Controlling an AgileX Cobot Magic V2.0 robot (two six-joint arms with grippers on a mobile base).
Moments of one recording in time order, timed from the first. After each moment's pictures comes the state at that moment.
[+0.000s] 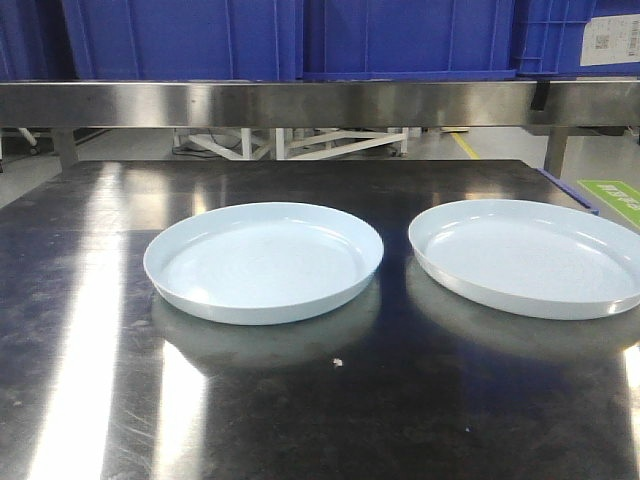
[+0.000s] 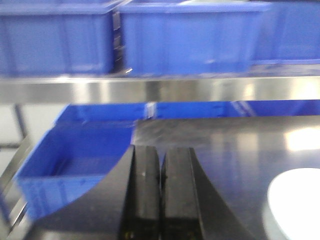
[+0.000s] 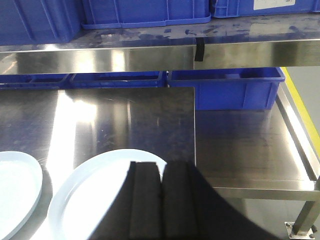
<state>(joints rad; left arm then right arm) -0.13 0.41 -0.31 -0.11 0.03 0.17 0.02 0.59 -0.53 0.11 0.27 0.02</state>
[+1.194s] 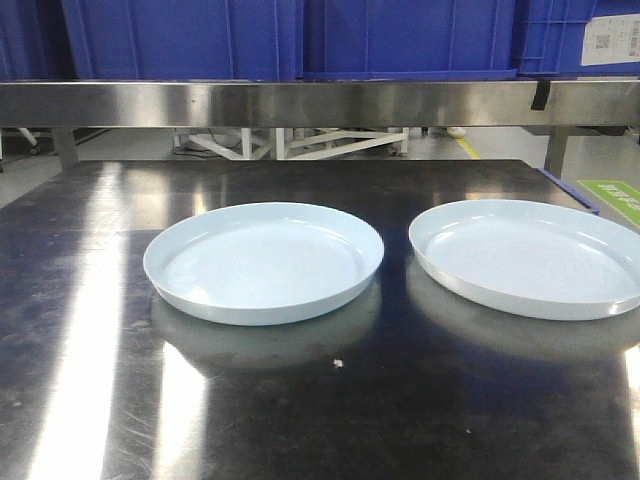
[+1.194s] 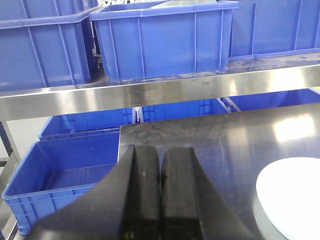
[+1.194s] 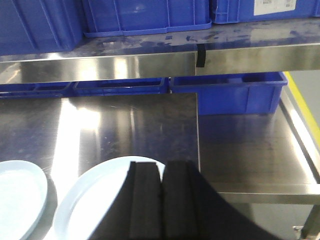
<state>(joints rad) -0.16 0.41 -0.31 -0.08 0.03 0.17 0.02 0.60 -0.53 0.14 0.24 0.02</state>
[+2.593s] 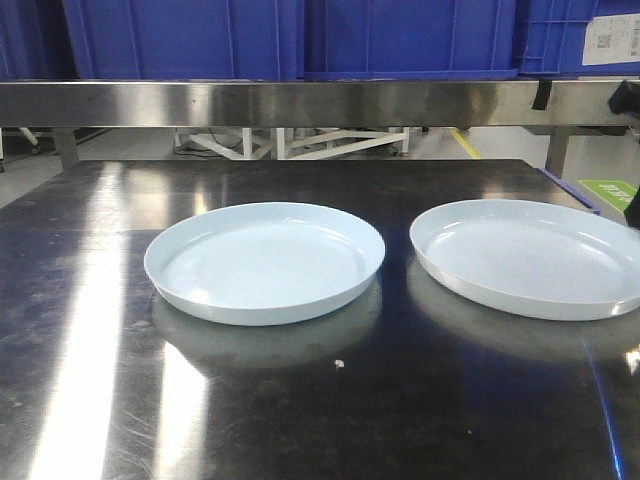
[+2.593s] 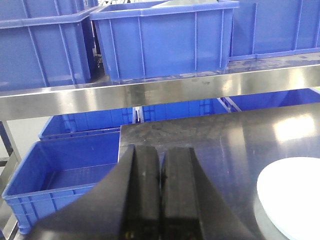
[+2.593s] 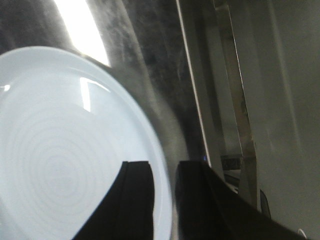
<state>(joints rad) -0.16 0.41 -0.31 -0.08 0.03 0.17 -0.19 1.66 -1.08 0.47 0.77 -0.10</state>
